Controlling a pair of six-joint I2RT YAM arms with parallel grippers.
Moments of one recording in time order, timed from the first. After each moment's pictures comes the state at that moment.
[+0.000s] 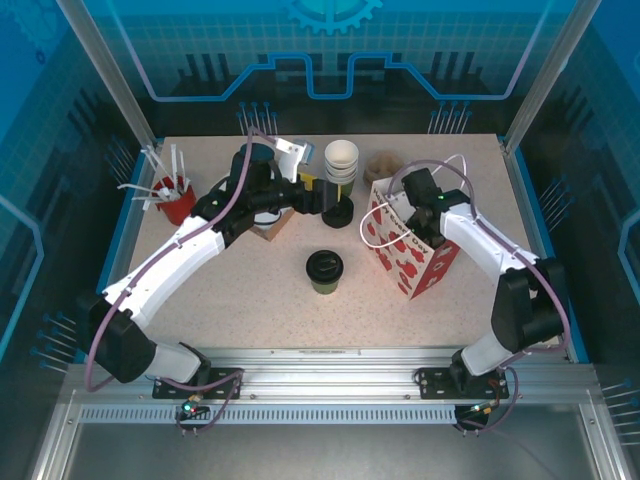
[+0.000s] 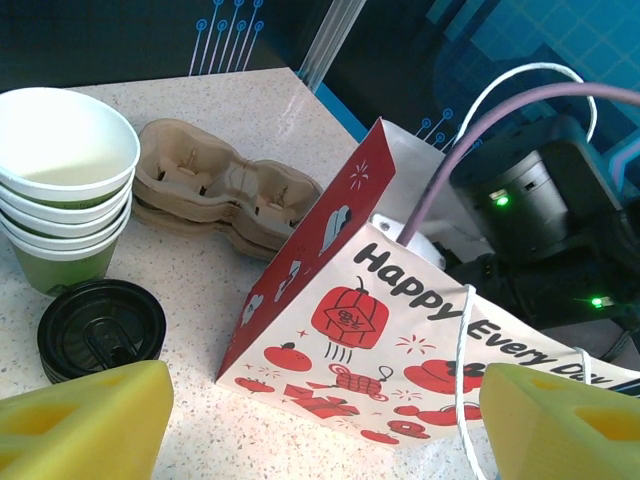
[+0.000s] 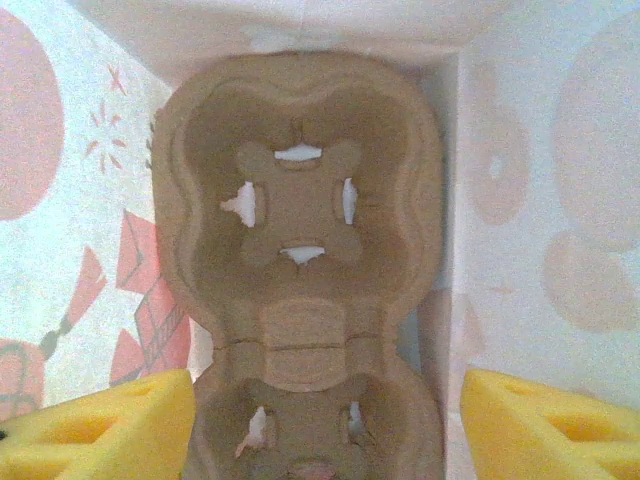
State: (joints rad) left arm -0.50 1.41 1.31 -0.30 0.39 -0.35; right arm 0.31 1.55 1.20 -0.87 0.01 -0.23
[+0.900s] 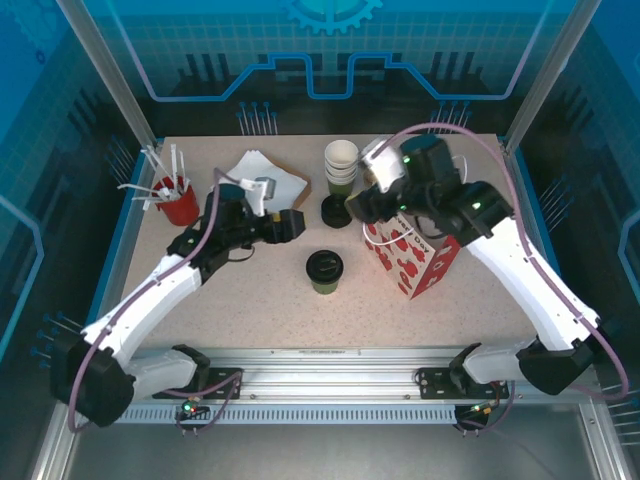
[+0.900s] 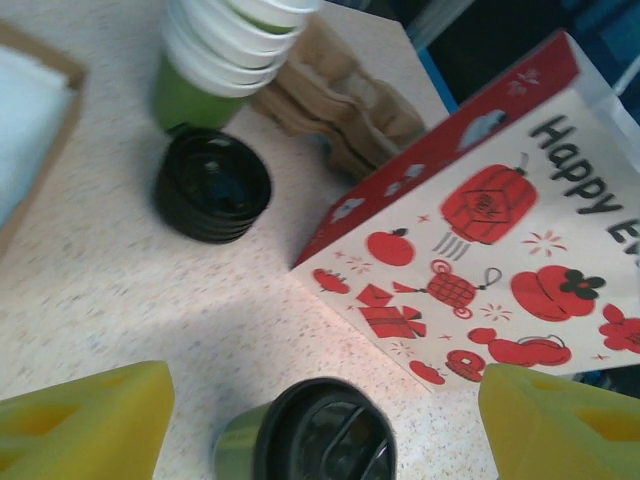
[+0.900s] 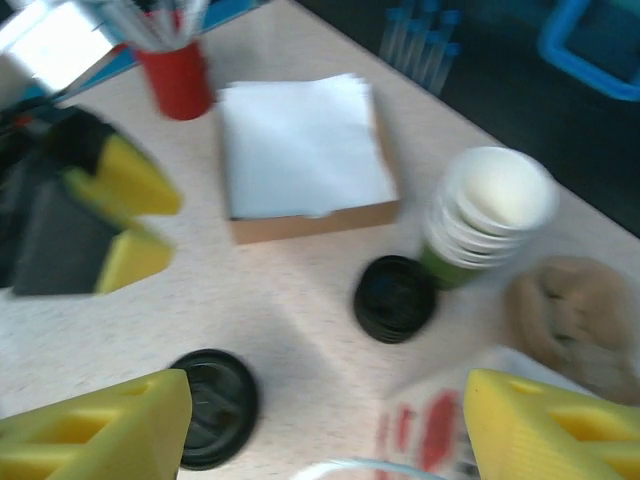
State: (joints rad) left arm -0.37 1.13 0.90 -0.28 0.35 -0.52; right arm 0.67 1.35 1.61 -0.90 -0.07 -0.13
